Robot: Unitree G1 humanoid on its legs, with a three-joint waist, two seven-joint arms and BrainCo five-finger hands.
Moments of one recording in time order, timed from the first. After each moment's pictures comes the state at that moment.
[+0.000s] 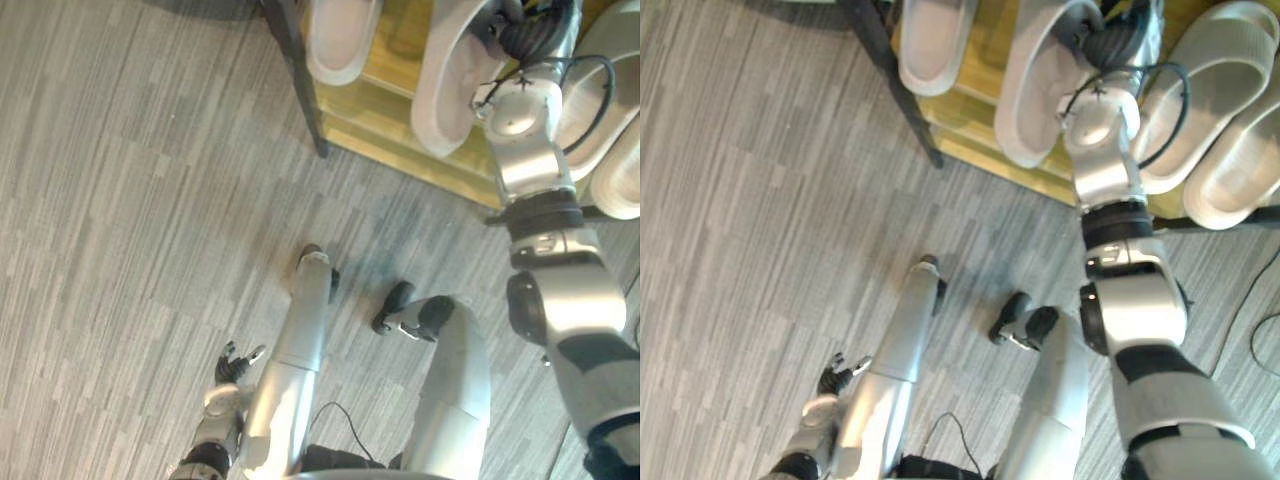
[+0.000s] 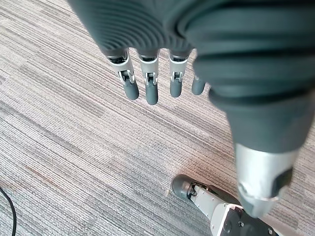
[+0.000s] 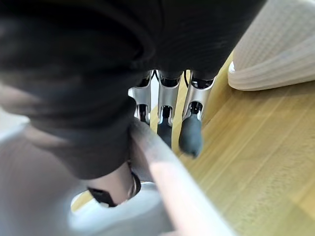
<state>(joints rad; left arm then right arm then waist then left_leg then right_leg) -0.12 0.07 0.06 0.94 -0.17 -0.15 0.24 -1.27 -0.46 0.05 0.81 -0.27 0.05 -0.57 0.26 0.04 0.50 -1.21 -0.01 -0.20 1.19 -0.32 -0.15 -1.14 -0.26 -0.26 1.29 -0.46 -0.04</state>
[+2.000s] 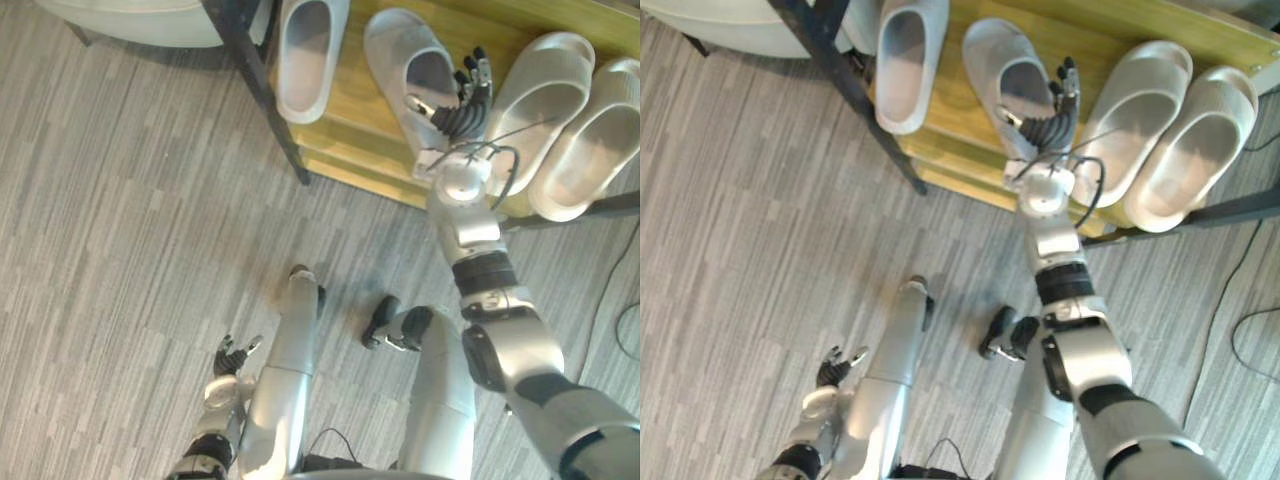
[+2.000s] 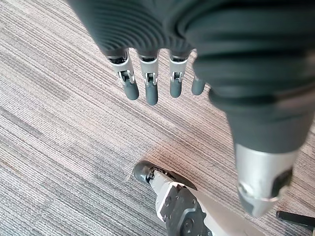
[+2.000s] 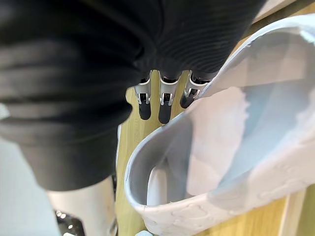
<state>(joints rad) -0.15 0.07 0.11 0.93 -0.21 -0.14 0.23 -0.98 -0.24 0.01 0.59 0.14 -0.07 -0.44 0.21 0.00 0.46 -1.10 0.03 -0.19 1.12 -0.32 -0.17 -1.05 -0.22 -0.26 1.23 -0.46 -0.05</state>
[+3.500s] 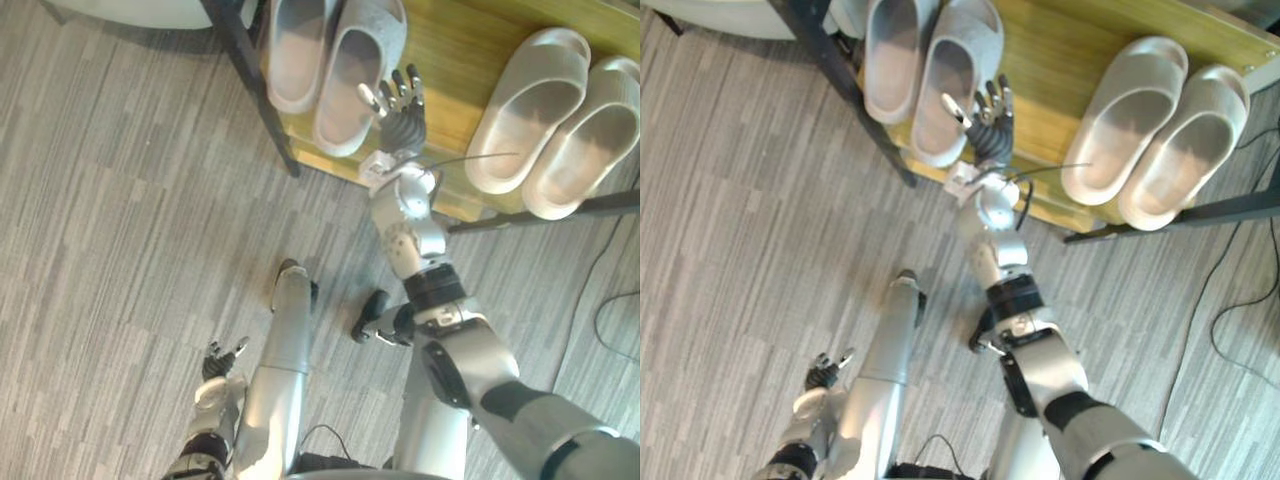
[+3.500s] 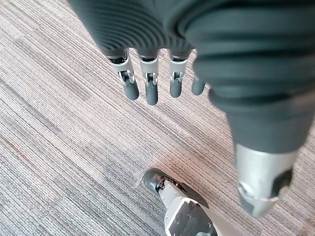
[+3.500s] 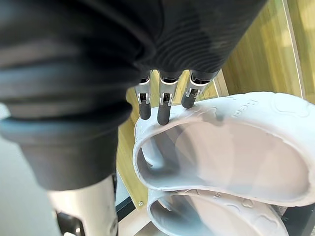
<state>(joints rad) -0.16 0.06 0.22 0.94 -0.22 -0.10 0.24 -1.00 -0.02 0.07 0.54 0.57 -0.16 -0.40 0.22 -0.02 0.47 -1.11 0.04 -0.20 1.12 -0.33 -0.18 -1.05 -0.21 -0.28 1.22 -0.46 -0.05</state>
